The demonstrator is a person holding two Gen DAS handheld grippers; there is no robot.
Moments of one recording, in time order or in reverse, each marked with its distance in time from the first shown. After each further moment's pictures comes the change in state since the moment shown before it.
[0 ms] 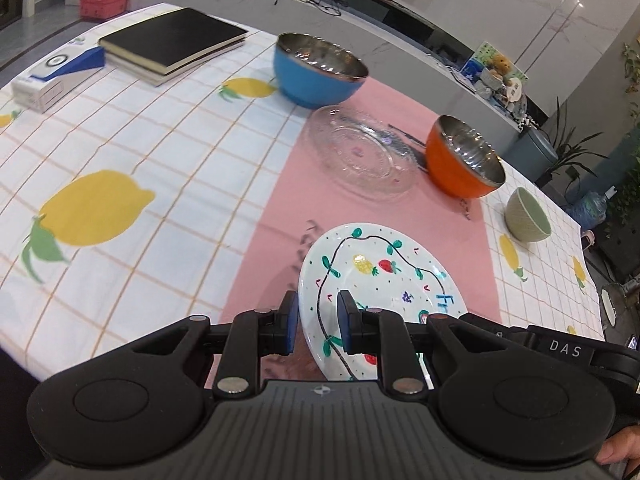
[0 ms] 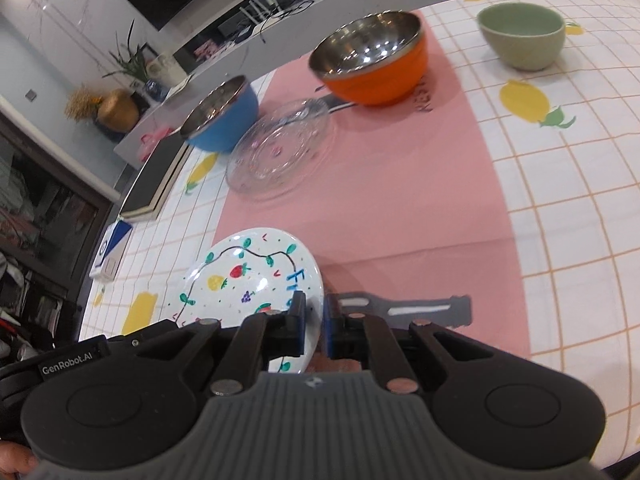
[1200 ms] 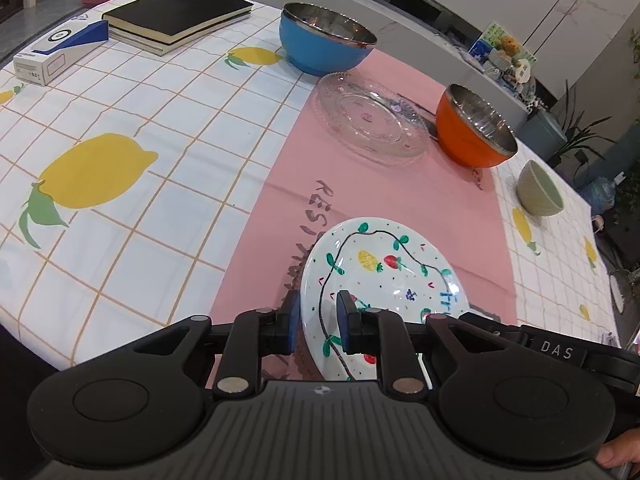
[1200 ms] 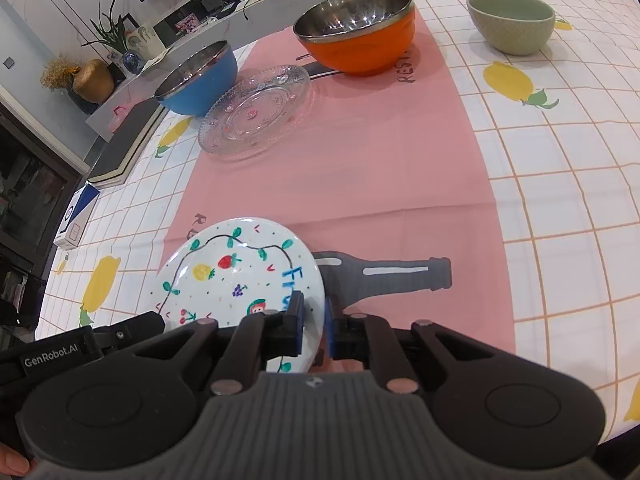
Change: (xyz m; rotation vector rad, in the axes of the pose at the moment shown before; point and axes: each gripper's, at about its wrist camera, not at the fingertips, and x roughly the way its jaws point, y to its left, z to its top) left arm 0.012 -0.002 -0.017 0.016 0.057 0.035; right arm 0.006 0.002 -0.017 -0.042 0.039 -0.118
